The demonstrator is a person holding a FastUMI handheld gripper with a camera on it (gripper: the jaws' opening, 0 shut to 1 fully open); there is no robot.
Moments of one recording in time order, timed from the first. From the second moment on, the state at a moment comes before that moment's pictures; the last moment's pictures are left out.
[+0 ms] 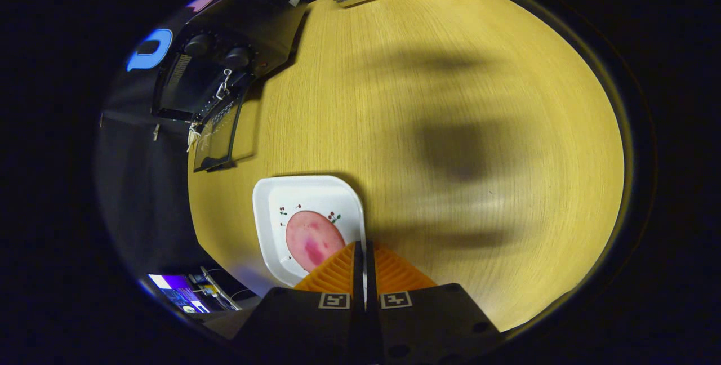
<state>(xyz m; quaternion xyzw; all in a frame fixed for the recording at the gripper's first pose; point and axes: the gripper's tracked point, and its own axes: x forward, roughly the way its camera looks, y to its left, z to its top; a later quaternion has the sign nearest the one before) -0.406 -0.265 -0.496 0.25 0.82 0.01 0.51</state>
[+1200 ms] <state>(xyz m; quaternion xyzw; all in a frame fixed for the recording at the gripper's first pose) -0.344 -0.162 -0.429 0.60 0.59 -0.16 0.52</state>
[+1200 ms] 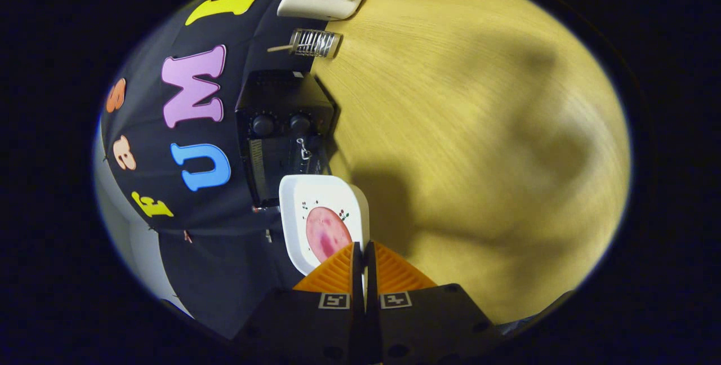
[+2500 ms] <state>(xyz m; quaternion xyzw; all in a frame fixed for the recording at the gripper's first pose) -0.156 -0.040 -0.558 0.65 0.42 -0.39 0.49</state>
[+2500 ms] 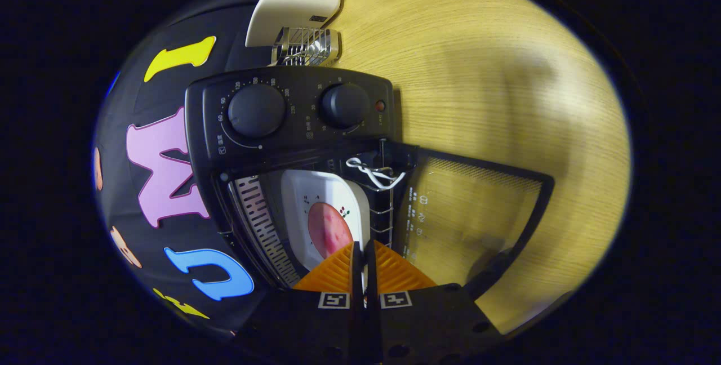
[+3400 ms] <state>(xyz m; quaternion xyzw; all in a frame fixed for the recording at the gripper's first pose) -0.126 -0.008 -0.578 0.64 0.42 -0.41 0.49</state>
